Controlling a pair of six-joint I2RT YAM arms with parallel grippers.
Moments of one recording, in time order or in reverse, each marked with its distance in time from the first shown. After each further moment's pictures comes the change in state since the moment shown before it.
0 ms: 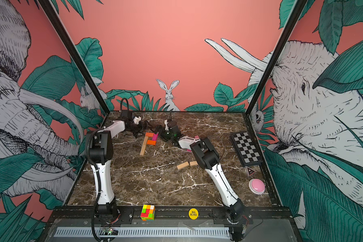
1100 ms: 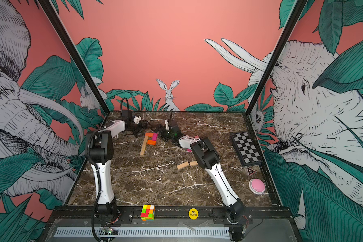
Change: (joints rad) left arm -0.007 0.006 0.008 0.011 -0.007 0.001; right arm -0.011 0.023 0.025 0.018 -0.025 0.043
